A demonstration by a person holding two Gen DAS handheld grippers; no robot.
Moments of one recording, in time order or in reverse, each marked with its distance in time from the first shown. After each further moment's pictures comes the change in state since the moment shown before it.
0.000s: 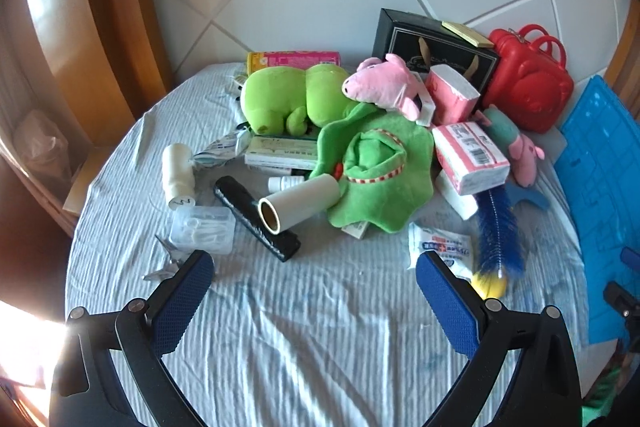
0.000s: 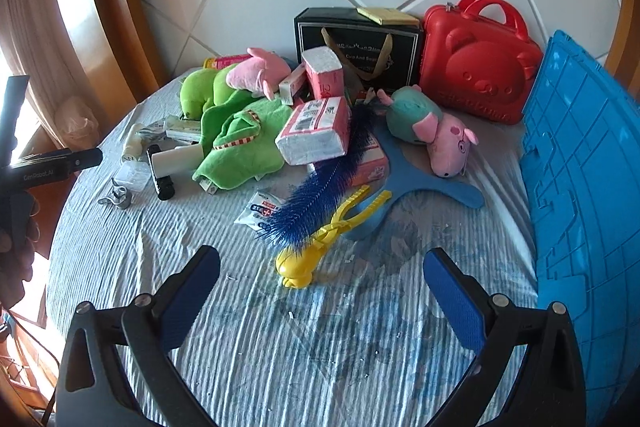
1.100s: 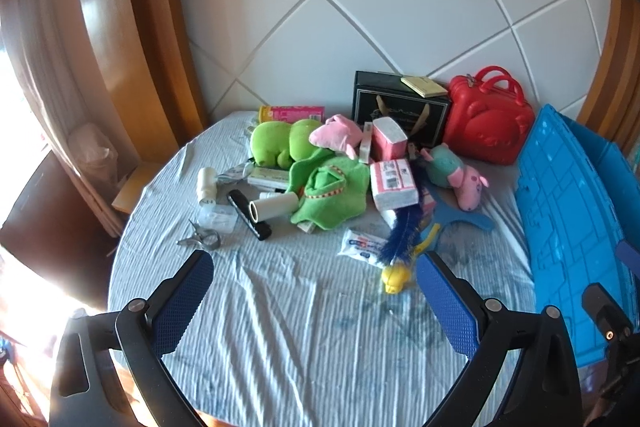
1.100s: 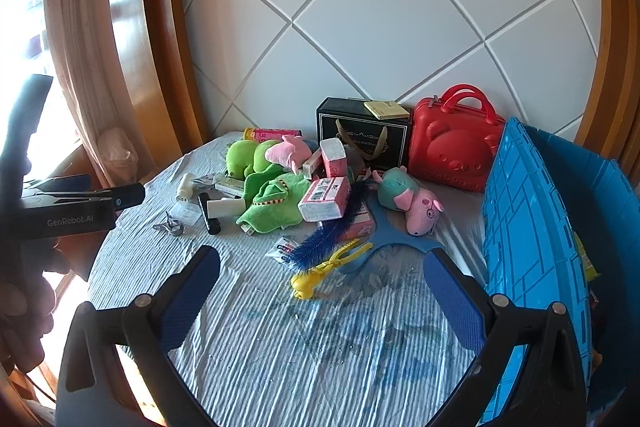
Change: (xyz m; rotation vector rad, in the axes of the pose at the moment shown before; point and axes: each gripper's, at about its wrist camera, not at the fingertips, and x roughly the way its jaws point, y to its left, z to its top) left arm -0.217 -0.149 -0.034 -0.061 -0.141 0.150; right arm -0.205 -0.033 -0.008 -0.086 -0.262 0.083
